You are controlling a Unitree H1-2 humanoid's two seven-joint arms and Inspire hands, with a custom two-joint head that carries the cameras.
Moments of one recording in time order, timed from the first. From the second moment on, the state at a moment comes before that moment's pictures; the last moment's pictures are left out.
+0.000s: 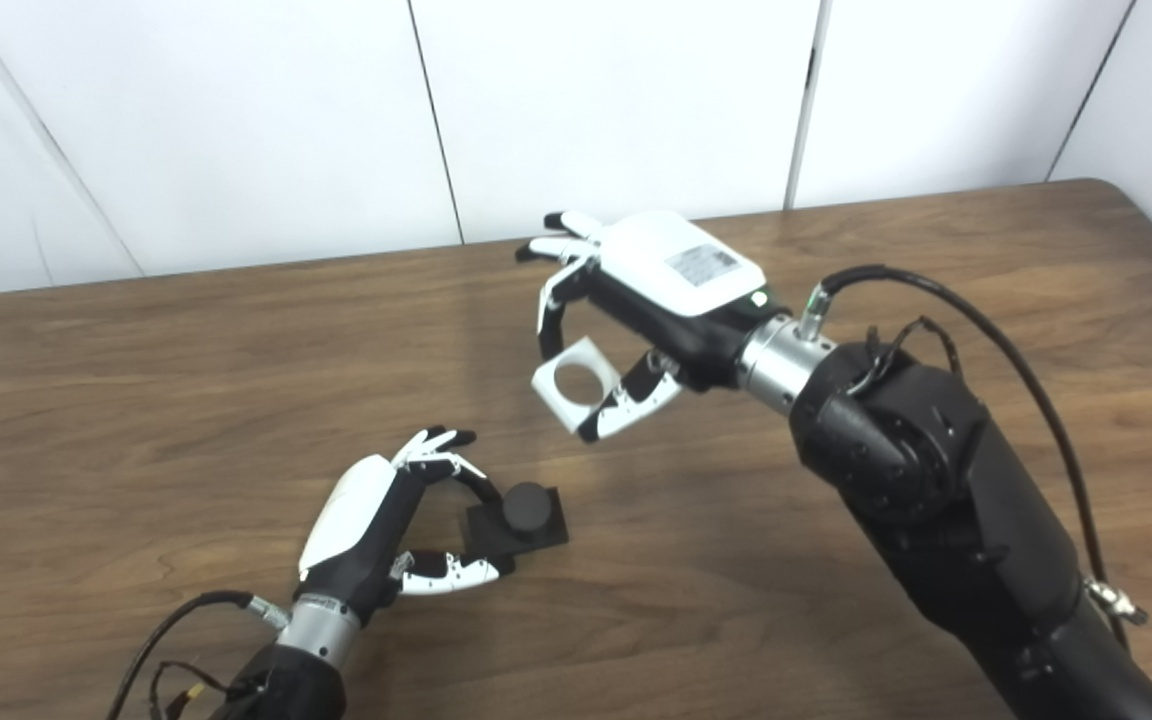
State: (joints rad) left arm 0.01 0.09 -0.32 -0.29 0.74 0.23 -0.16; right arm -0.47 -0.43 0.34 -0.56 -0.70 0.22 0.64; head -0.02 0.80
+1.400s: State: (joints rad) left arm 0.00 0.07 -0.33 -0.29 0.76 0.25 -0.16; right arm -0.39 -0.35 0.42 -0.55 -0.71 0.18 0.73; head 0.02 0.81
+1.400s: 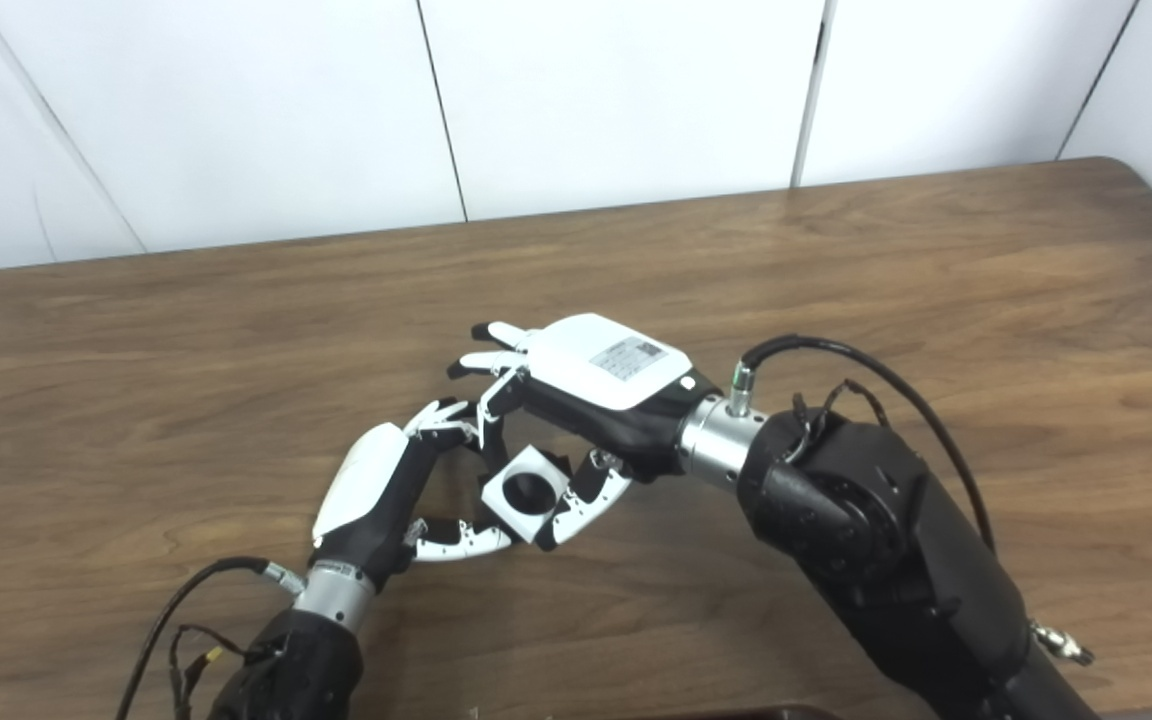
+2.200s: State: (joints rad) left arm 0.00 0.07 -0.33 -0.29 0.75 0.25 -0.15; right arm -0.40 -0.35 0.40 -0.53 -0.73 0.14 0.73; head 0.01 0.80
